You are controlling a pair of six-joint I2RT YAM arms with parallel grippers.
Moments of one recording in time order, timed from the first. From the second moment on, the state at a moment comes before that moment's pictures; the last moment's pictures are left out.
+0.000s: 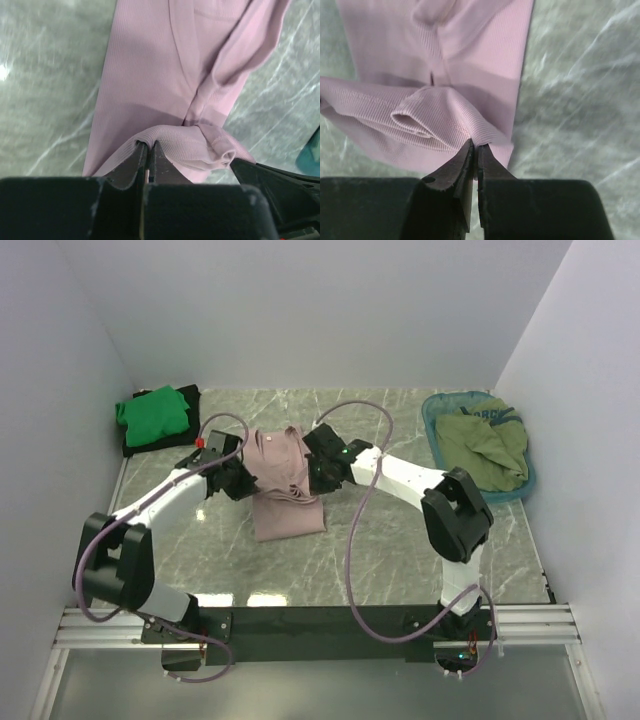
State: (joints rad) left arm -0.31 1.44 0.95 -0.46 0.03 -0.96; right arm 0.75 1.90 1.45 -0.57 0.04 0.59
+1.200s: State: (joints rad) left arm -0.28 1.36 0.84 -0.34 0.04 -0.91; right arm 0.61 1.94 1.56 -0.51 0.01 0.52
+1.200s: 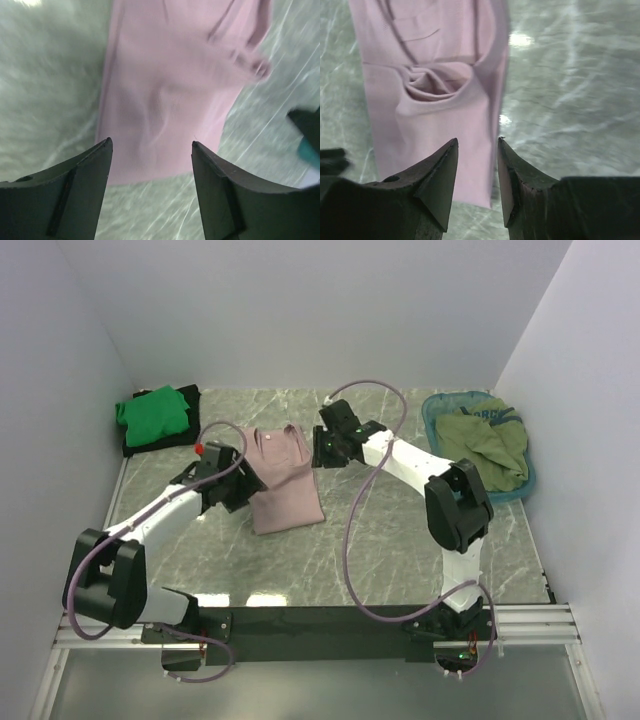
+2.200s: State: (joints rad) left arm -0.36 1.40 0.66 -0.26 0.06 -1.01; right arm 0.55 2.23 1.68 -0.37 -0.28 0.70
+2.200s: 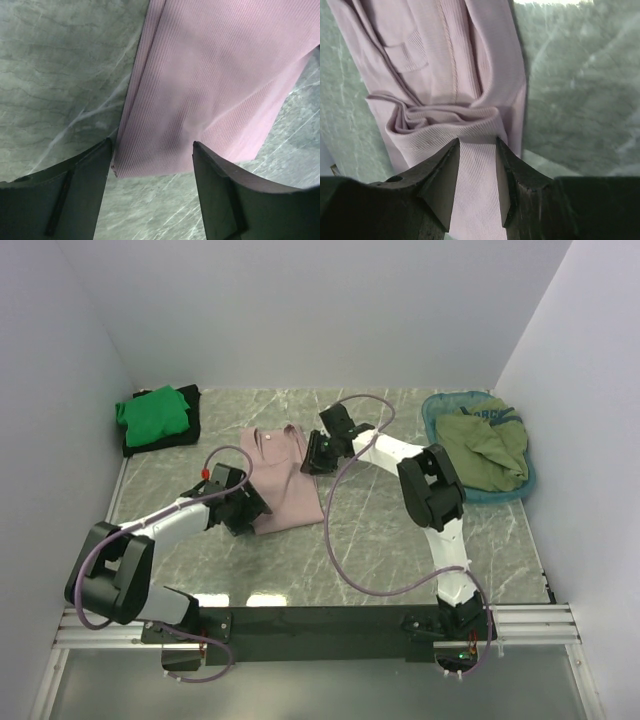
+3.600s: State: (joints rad) left arm -0.46 1.30 0.52 -0.19 0.02 -1.21; right arm 0.69 1.76 0.87 0.05 -0.20 0.89
